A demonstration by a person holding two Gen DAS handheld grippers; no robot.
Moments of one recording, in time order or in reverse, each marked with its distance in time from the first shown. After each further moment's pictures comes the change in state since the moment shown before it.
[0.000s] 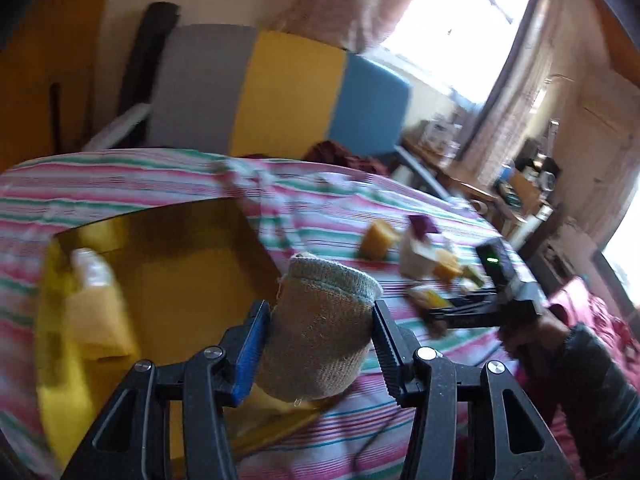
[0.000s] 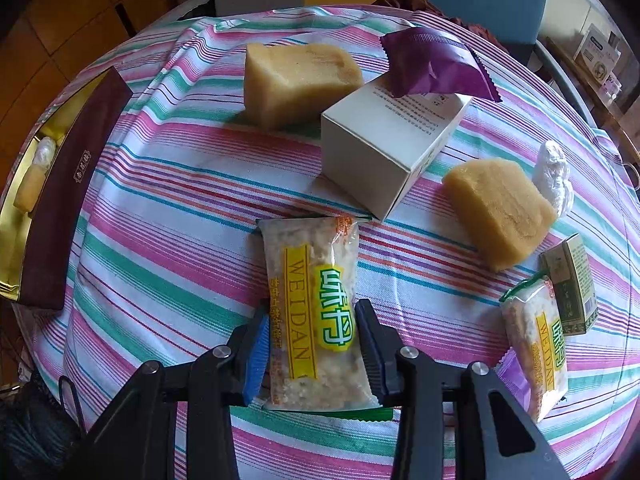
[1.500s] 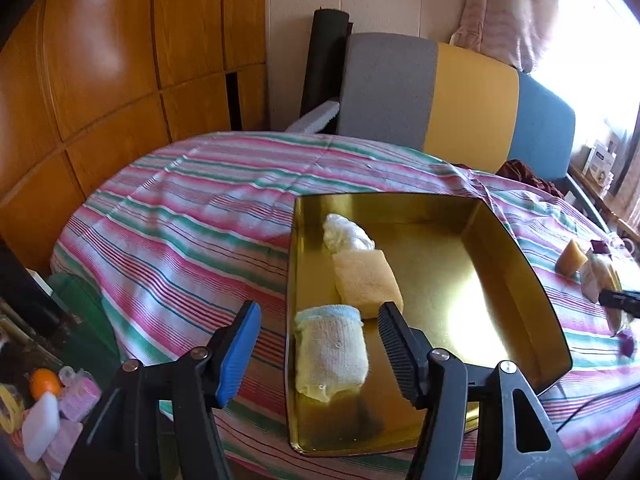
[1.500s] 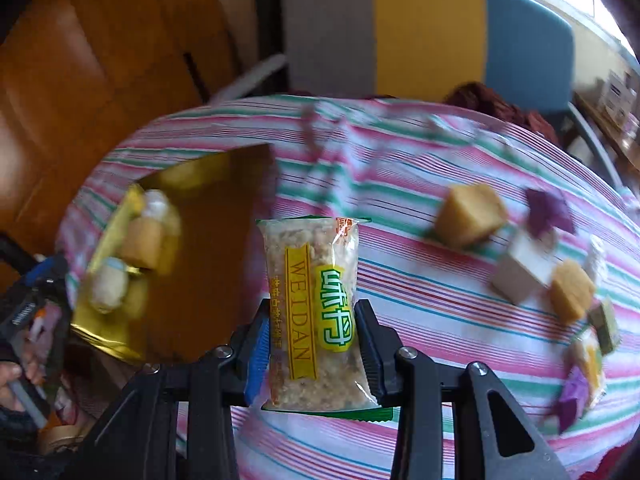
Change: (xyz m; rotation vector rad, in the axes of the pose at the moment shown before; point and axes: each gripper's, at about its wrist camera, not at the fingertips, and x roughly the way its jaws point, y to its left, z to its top) left arm -0.054 0.114 -0.043 -0.143 -0.063 0.574; right arm -0.073 0.181 0.032 -0.045 -0.250 0.169
